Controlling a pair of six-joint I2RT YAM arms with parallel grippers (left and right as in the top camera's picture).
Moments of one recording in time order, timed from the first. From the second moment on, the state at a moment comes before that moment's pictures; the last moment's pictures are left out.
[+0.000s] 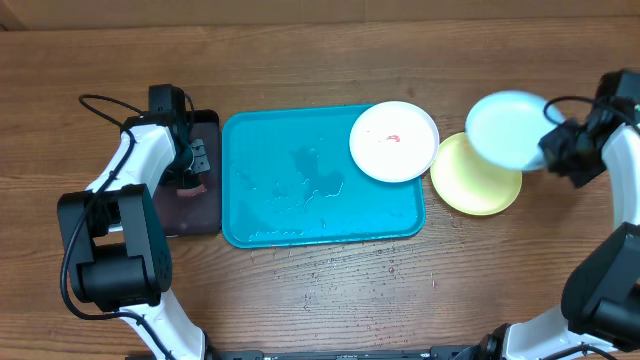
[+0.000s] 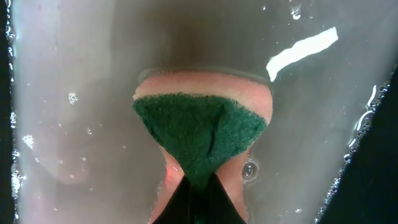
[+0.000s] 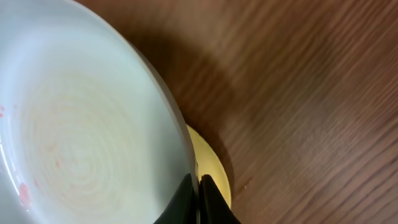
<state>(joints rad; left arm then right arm) 0.11 1.96 1.30 -0.74 -0.14 -0.20 -0.37 1.76 1.37 -0.99 -0.05 0.63</state>
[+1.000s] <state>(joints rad) 0.11 1.96 1.30 -0.74 -0.14 -0.20 -0.30 1.76 1.27 -0.97 -0.21 0.54</state>
